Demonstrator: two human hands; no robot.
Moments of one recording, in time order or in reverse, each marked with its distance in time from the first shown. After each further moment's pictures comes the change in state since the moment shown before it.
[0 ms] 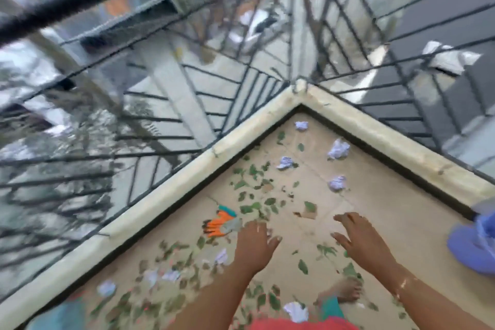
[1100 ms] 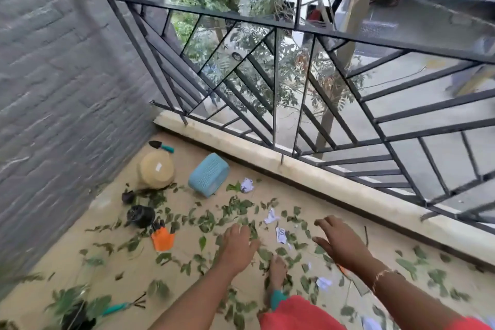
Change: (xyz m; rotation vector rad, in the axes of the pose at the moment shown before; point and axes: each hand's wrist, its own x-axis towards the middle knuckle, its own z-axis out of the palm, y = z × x) left_hand -0.258 -0.398 0.061 -0.705 0.239 -1.062; right_hand 0.084 -0.522 0.206 -0.455 -0.543 -1.152
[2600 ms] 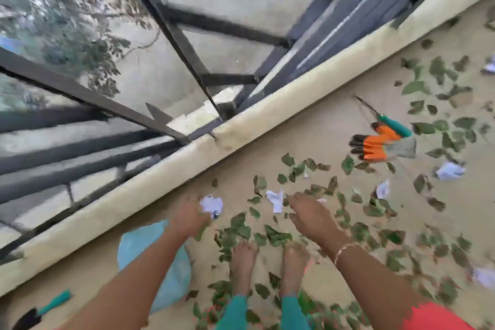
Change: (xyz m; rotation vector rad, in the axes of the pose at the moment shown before) left_hand 0.533 -0.015 -0.001 0.448 -0.312 0.516; right_hand 0.338 0.014 0.266 0.639 -0.116 0.814
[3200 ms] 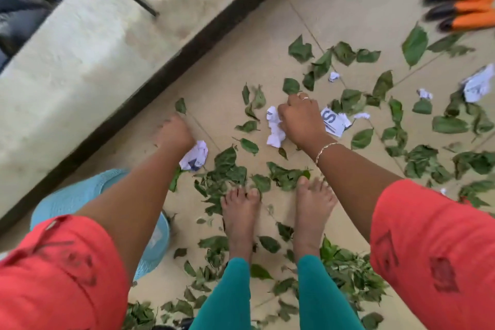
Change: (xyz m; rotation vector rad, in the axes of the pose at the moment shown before) left_hand 0.200 -0.092 0.214 0.363 -0.099 -0.284; right_hand 0.194 0.076 0.180 -0.083 0.245 0.058
